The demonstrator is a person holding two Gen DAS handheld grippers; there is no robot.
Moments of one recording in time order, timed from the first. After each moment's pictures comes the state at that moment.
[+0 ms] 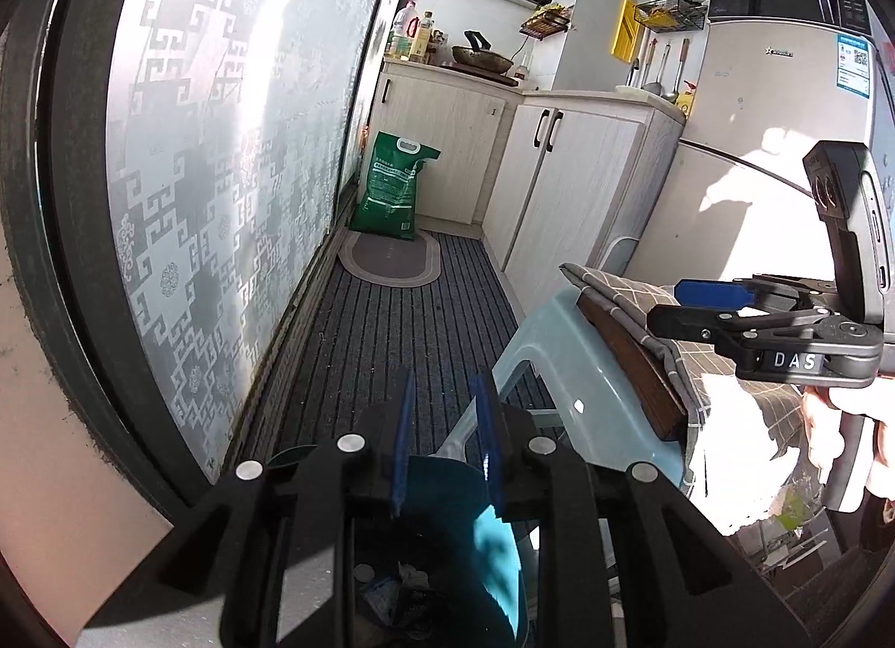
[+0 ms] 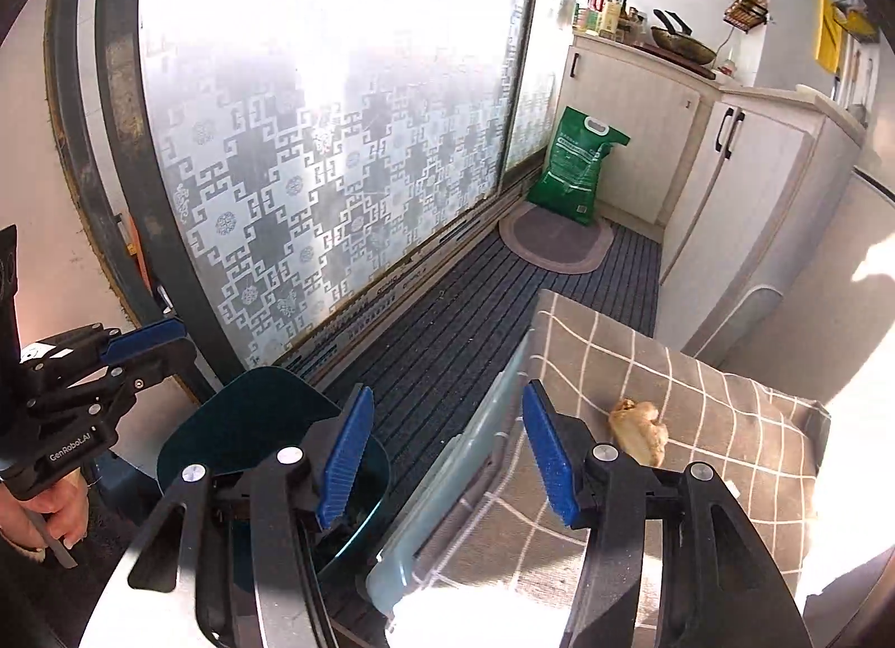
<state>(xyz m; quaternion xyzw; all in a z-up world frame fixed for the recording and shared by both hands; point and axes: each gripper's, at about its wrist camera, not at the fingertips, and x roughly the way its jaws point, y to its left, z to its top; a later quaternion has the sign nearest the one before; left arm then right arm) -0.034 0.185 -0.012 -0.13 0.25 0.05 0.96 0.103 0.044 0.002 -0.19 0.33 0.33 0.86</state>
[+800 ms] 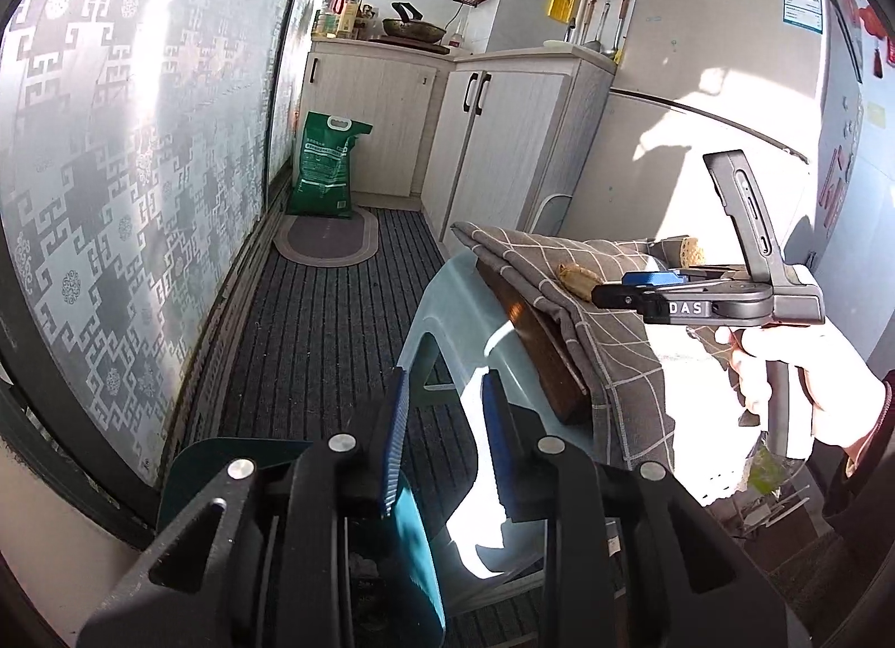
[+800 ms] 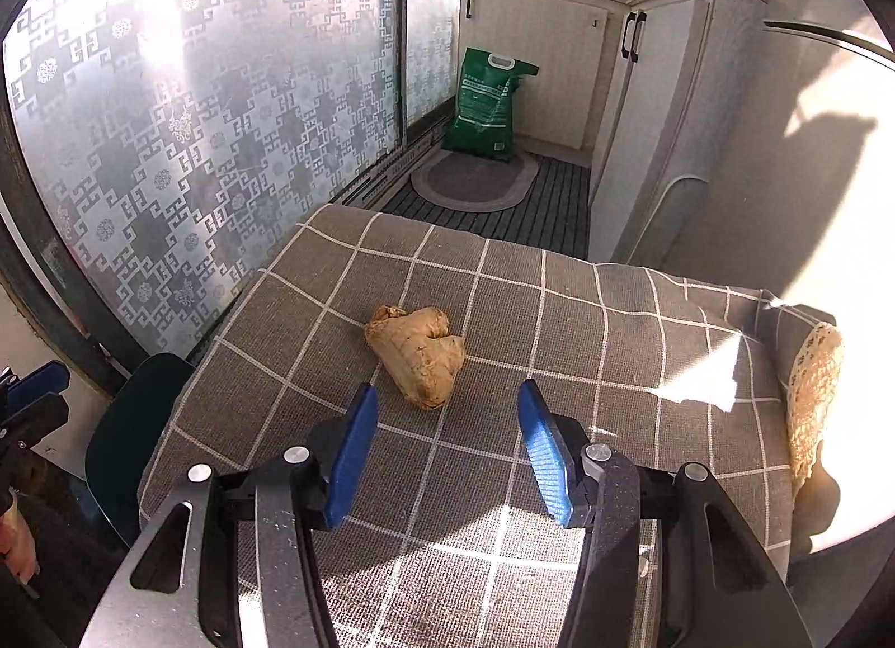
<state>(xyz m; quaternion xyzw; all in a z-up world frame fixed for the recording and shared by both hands) -0.003 0.124 -0.020 -0.11 0.28 -0.02 0.95 0.177 -0.039 -0.038 -0.15 0.39 0.26 0.87</state>
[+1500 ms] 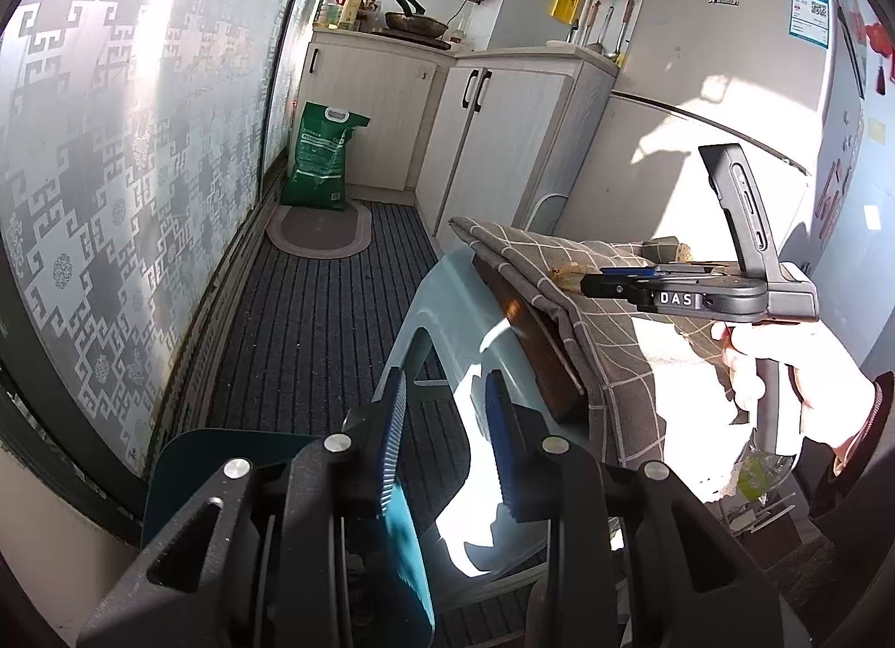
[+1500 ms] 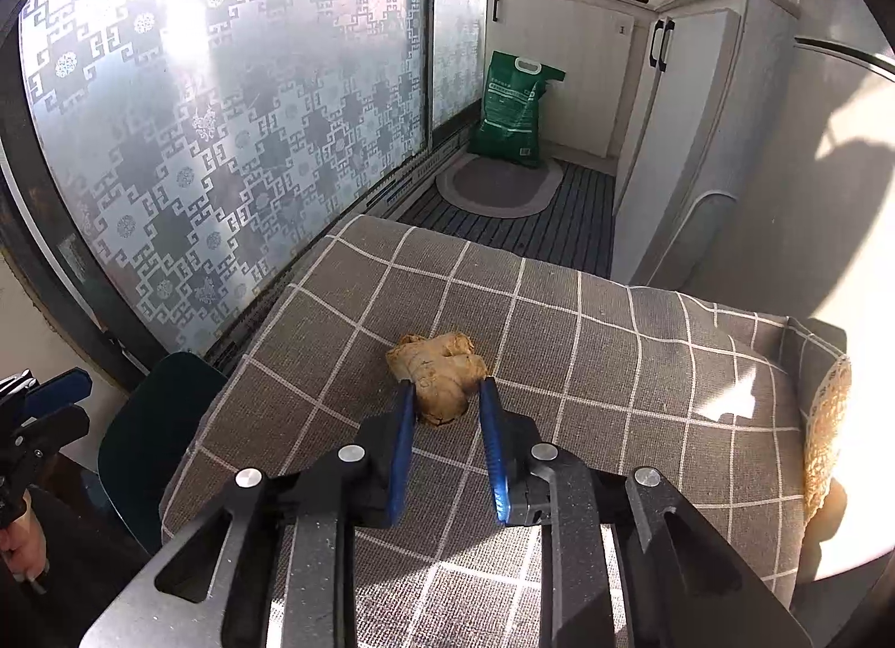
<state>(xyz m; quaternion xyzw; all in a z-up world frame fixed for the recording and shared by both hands) -0.003 0.129 -0.021 -0.13 0.28 -0.03 0.95 0.177 -0.028 -0.030 -0.16 0.38 0.29 0.86</state>
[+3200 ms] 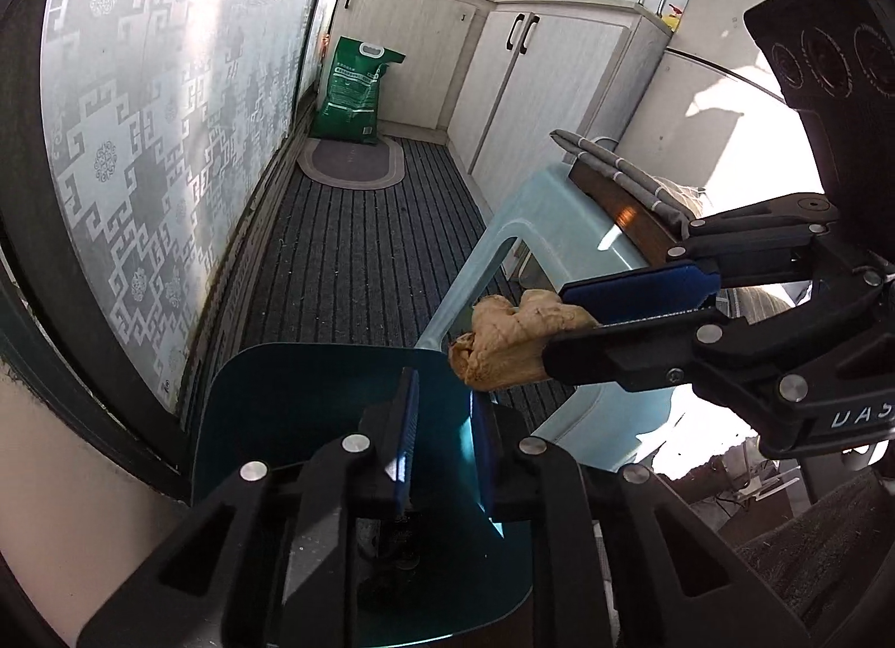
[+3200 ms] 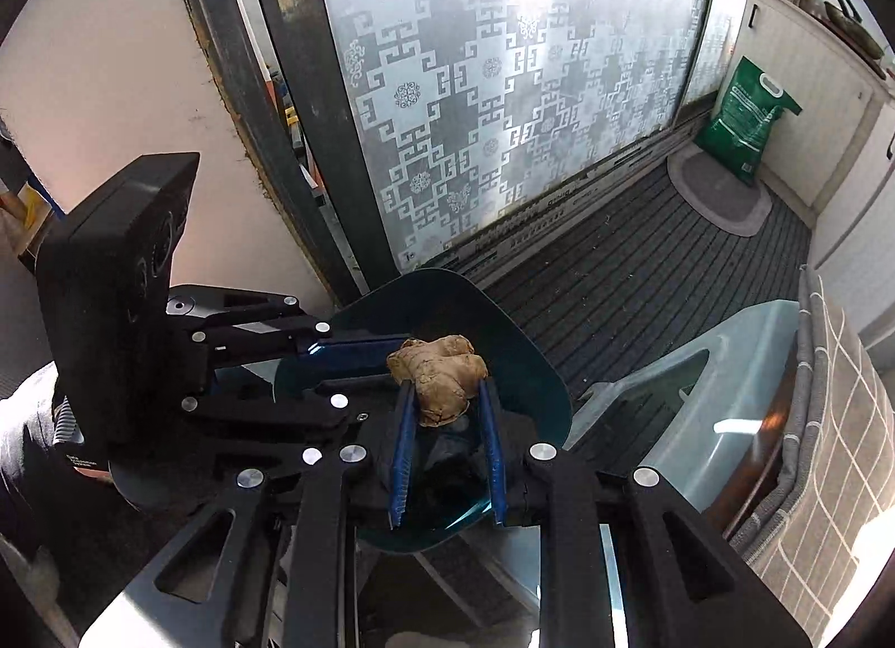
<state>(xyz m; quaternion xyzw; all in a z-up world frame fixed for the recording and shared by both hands) -0.022 0.191 -0.077 -0.14 0.36 -0.02 0.92 0.056 0.139 -0.051 -0.27 0.44 0.48 0.71</state>
